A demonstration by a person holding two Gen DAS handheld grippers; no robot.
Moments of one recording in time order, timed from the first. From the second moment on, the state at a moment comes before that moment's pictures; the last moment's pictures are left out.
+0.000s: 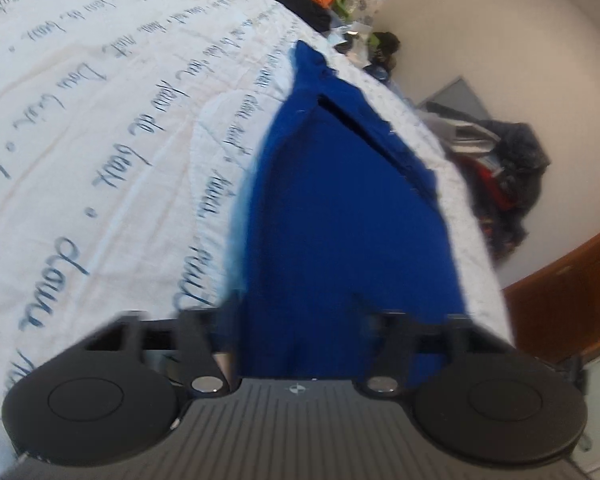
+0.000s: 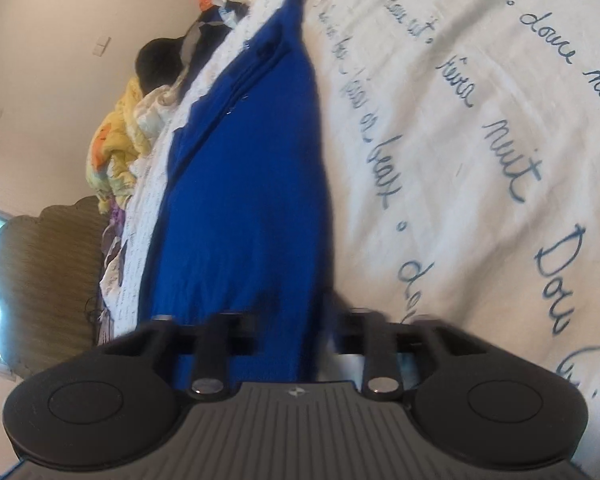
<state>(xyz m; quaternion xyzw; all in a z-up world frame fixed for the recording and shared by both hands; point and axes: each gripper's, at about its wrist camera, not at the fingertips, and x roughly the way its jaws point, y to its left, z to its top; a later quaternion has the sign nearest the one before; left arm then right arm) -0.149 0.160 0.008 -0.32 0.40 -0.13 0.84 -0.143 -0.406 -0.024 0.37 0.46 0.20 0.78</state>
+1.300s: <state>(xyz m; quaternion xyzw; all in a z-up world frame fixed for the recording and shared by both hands) 0.246 0.105 0.089 -0.24 0.30 -0.11 0.92 0.225 -0.405 0.013 0.49 0.31 0.20 0.79</state>
